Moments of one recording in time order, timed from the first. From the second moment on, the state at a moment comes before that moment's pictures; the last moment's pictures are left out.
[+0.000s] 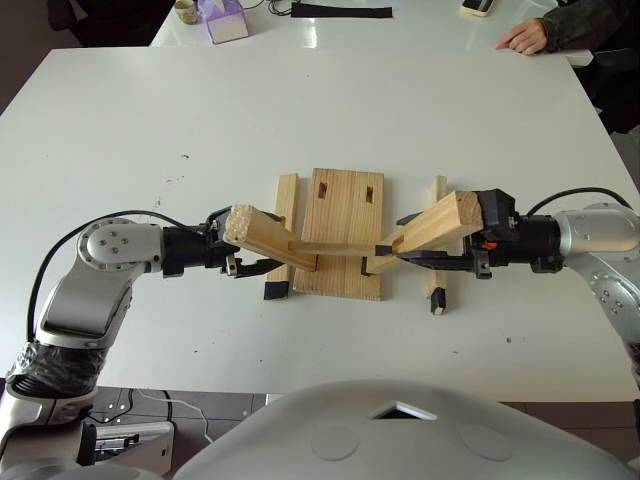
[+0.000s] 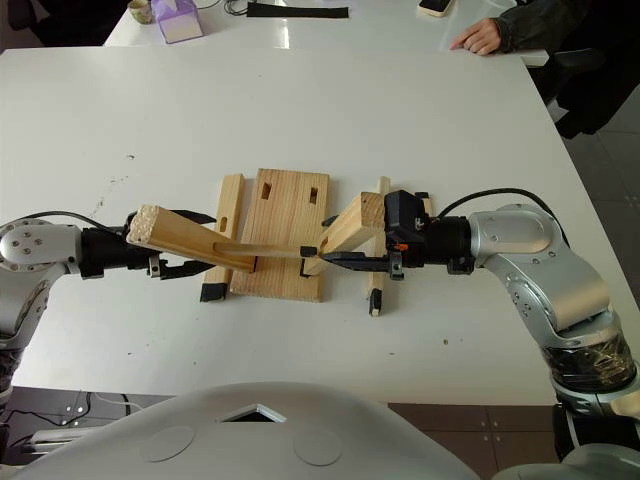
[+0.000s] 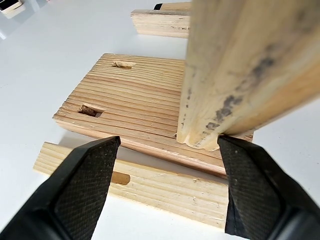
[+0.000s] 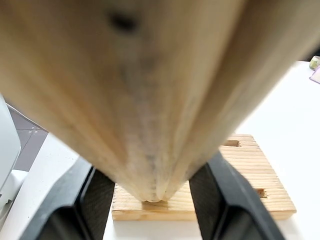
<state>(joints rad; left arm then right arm) 0.04 0.85 -0.01 -0.34 -0.33 0.27 -1.13 -0.09 -0.84 0.09 -0.52 0.64 0.44 1.09</state>
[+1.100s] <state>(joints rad) -0.02 0.80 -0.10 -0.38 -0.27 0.40 -1.03 -0.24 -0.88 0.23 -0.48 0.50 0.40 1.12</state>
